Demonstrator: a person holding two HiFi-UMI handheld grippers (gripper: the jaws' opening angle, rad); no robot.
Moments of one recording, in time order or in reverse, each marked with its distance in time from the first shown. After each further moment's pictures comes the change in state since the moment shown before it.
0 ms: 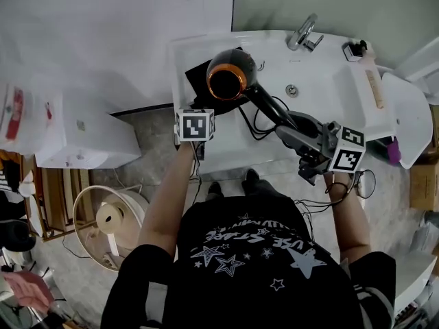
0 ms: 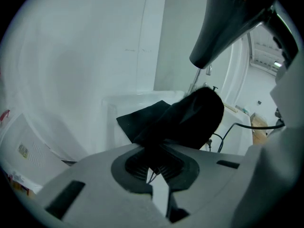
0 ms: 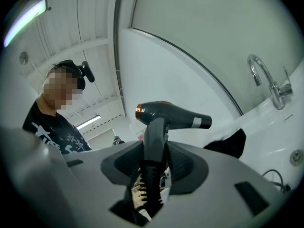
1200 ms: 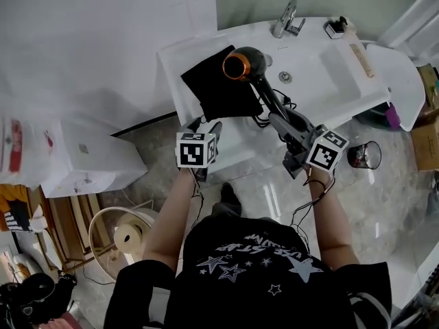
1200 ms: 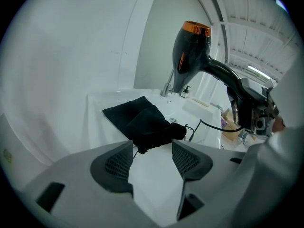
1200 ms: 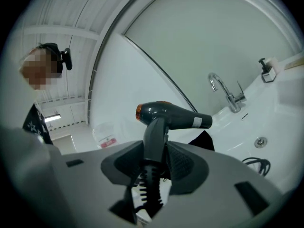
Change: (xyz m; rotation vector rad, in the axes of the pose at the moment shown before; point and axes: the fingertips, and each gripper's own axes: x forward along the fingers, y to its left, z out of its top) left arm -0.058 -0.030 -0.040 0.105 0.004 -0.245; right arm -0.004 -0.036 -0.056 -0.008 -0.222 -0.454
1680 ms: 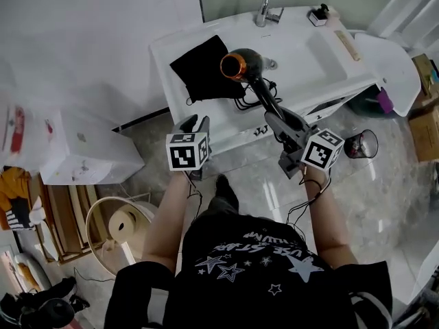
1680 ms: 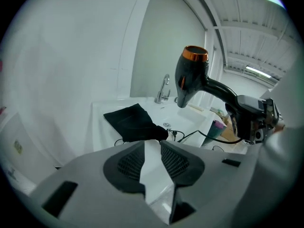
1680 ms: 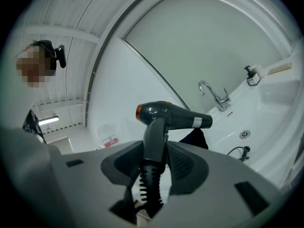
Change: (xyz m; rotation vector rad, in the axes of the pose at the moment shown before) left arm -0.066 -0.062 -0.018 0.012 -0.103 0.044; right arm -0.090 0.033 -0.025 0.022 -0.020 -0.047
